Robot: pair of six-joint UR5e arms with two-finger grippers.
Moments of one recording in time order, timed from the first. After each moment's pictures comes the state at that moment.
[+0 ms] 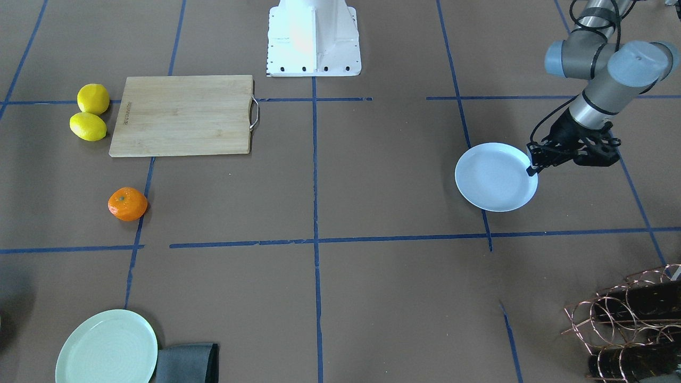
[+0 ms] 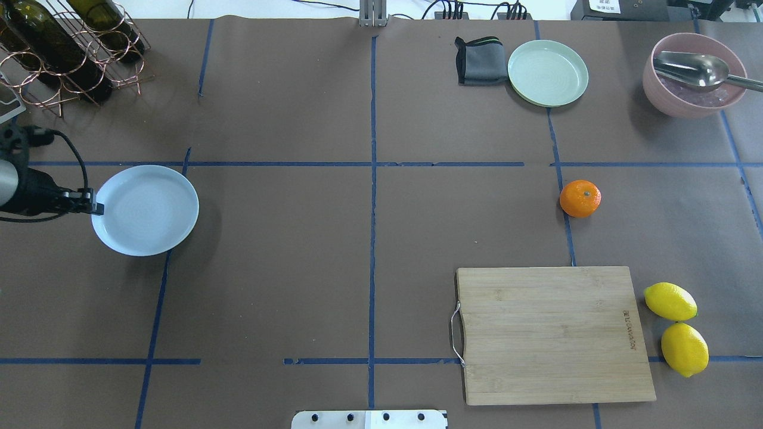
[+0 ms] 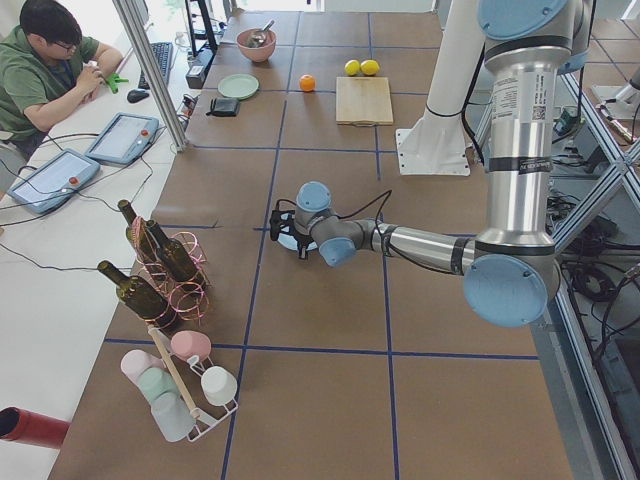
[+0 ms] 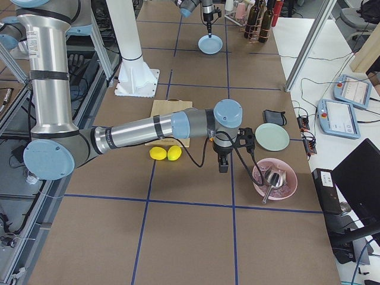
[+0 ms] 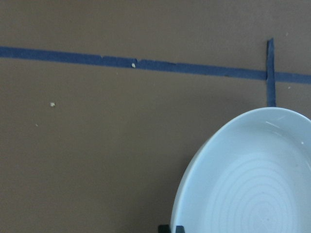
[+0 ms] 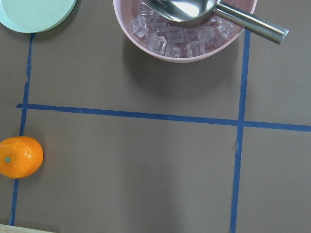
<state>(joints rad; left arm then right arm) -0.96 -1.55 -1.68 -2.33 -2.19 -1.02 1.52 -1.54 1.81 -1.69 2.44 0.07</state>
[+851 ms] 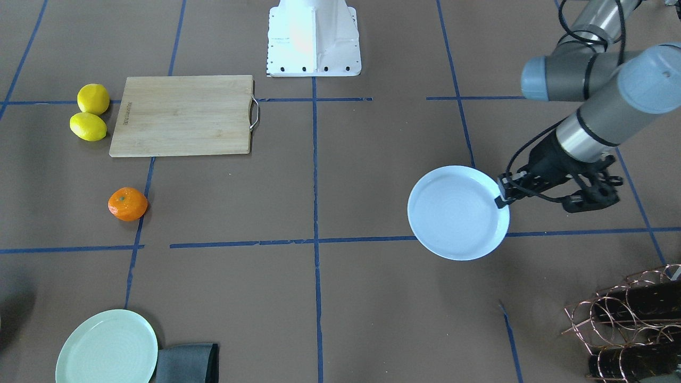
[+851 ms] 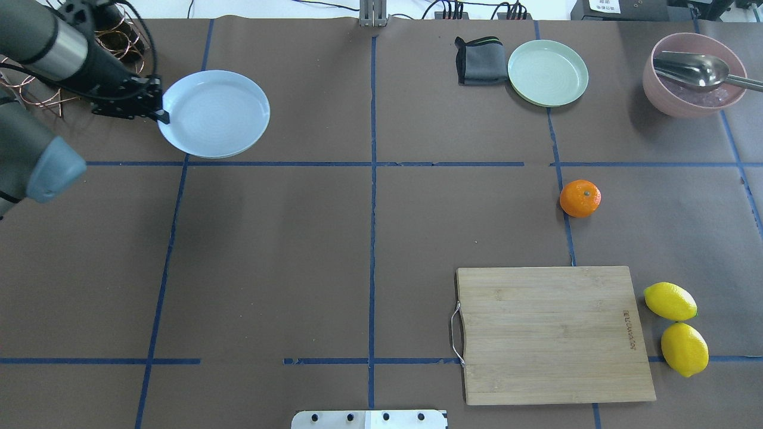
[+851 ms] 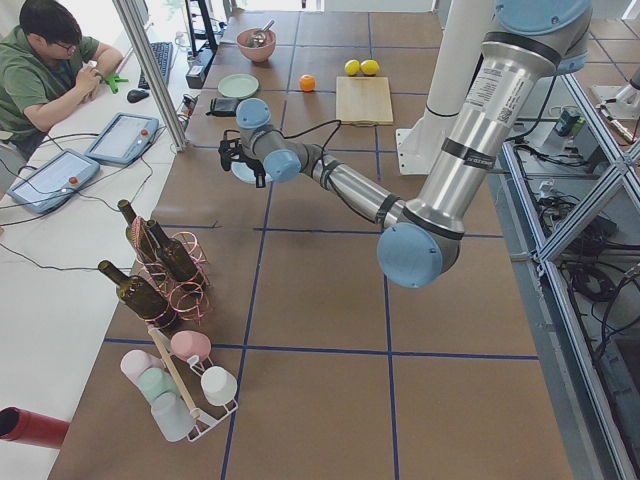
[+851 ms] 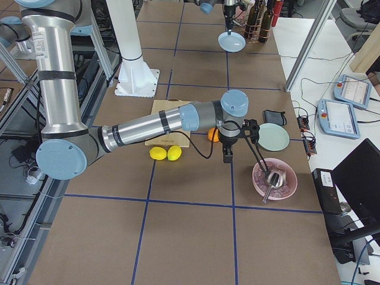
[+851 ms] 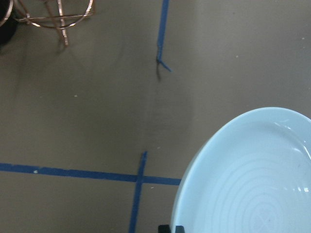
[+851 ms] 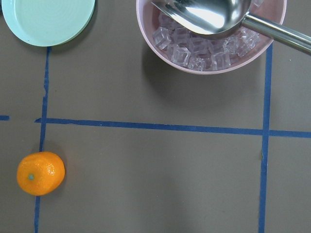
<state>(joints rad) -0.97 -2.04 -1.63 -1.91 -2.26 -1.19 1.46 -1.49 1.82 -1.69 2.43 0.19</state>
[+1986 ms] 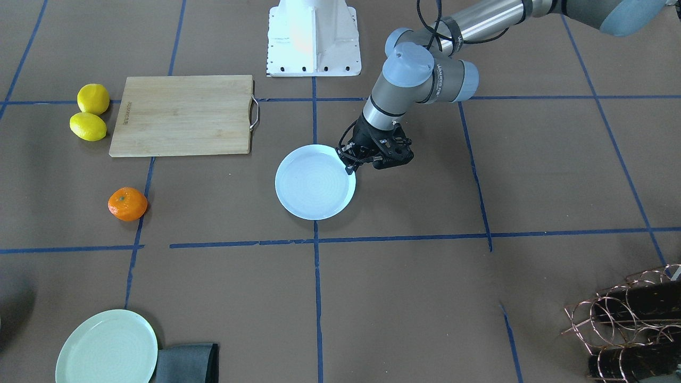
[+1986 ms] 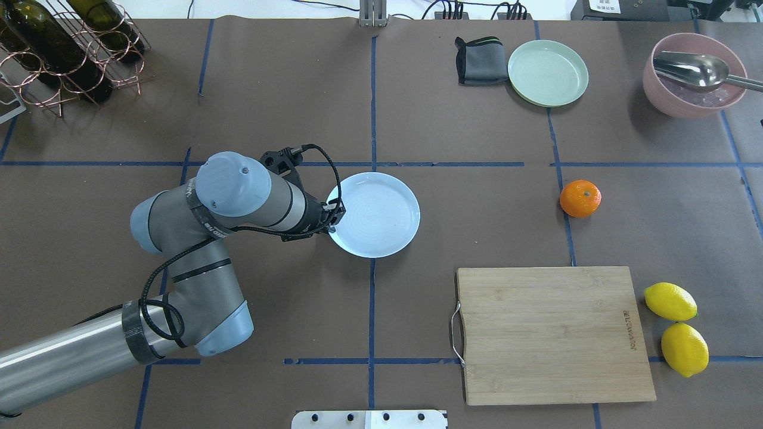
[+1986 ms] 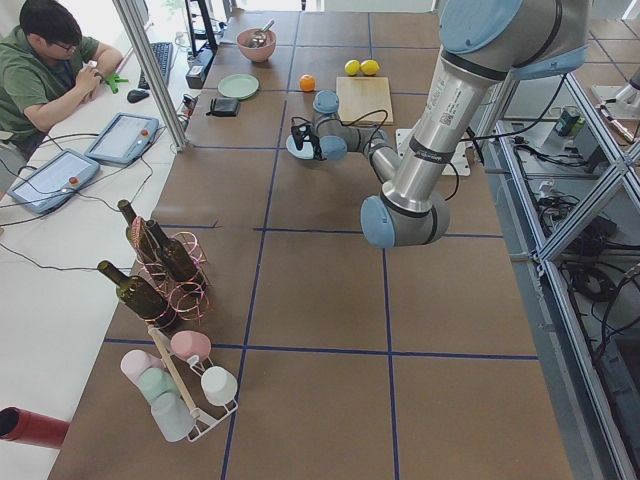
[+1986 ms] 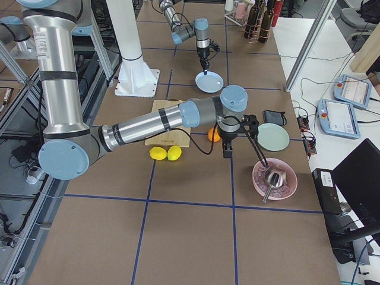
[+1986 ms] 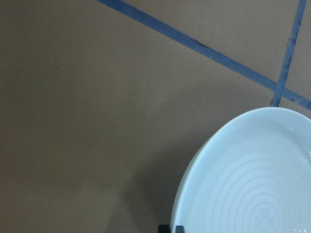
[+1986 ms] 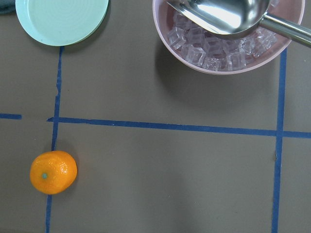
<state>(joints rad) -0.51 -2.16 -1.56 -2.06 -1.86 -1.66 1.44 -1.49 1.84 -1.68 2.44 0.22</state>
